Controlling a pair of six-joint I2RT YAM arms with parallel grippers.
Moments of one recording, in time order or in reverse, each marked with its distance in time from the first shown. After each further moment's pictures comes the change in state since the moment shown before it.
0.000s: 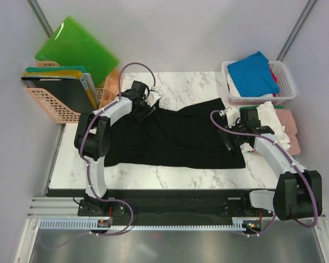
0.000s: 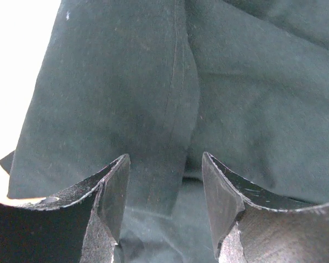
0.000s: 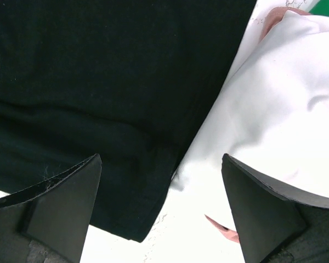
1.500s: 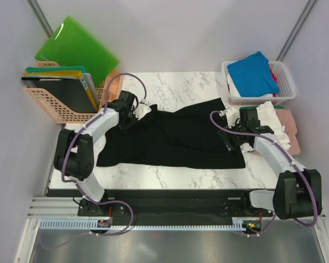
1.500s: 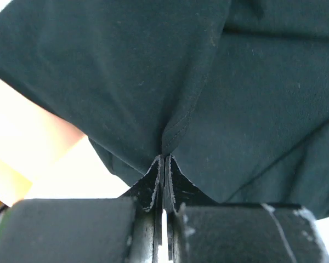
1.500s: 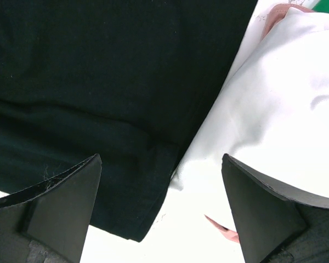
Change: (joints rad) left arm 0.027 -0.317 -0.292 -0.114 -0.092 0.110; right arm 0.000 0.010 0.000 -0.003 0.006 -0.007
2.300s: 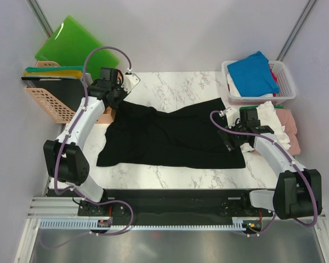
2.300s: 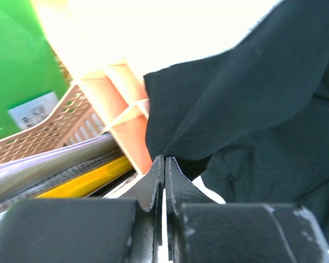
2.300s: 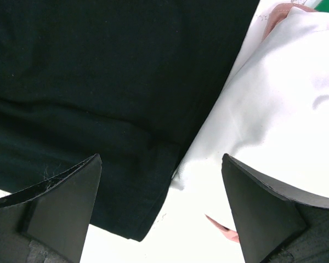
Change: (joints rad) left arm 0.090 -0.080 0.280 -0.058 0.019 0.003; right arm 0.000 0.000 0.000 -0.003 -0.004 -0.001
